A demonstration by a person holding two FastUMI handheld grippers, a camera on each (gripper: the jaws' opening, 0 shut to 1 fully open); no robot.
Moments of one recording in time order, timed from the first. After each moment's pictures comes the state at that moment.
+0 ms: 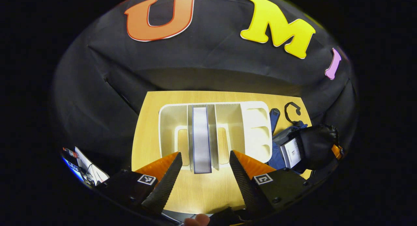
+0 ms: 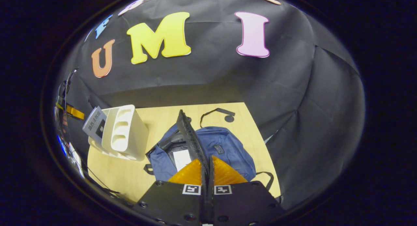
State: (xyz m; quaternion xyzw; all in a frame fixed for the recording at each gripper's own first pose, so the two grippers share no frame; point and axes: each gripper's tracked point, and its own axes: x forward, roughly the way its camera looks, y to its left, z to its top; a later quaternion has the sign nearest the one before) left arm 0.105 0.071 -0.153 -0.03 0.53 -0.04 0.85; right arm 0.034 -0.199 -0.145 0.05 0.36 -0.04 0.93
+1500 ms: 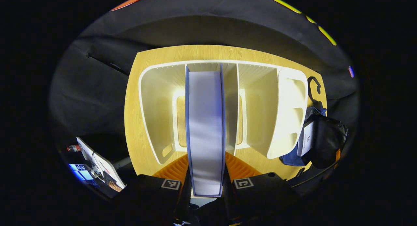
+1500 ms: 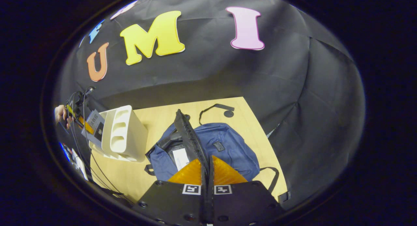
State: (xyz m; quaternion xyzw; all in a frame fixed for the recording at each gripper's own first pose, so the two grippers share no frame) left arm 0.101 0.078 -0.236 -0.01 0.70 -0.02 0.71; right arm 0.031 -0.200 -0.164 0.08 0.37 -0.05 0.92
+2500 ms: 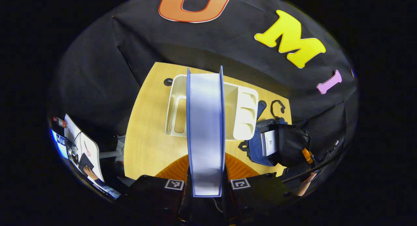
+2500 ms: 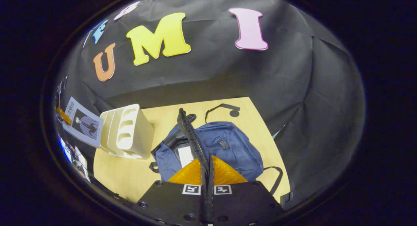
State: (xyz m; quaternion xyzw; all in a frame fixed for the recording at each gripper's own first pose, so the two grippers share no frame) left arm 0.011 0.092 -0.066 -0.15 0.57 -0.05 0.81; right arm 0.019 -0.195 -0.166 0.09 0.36 -0.01 0.93
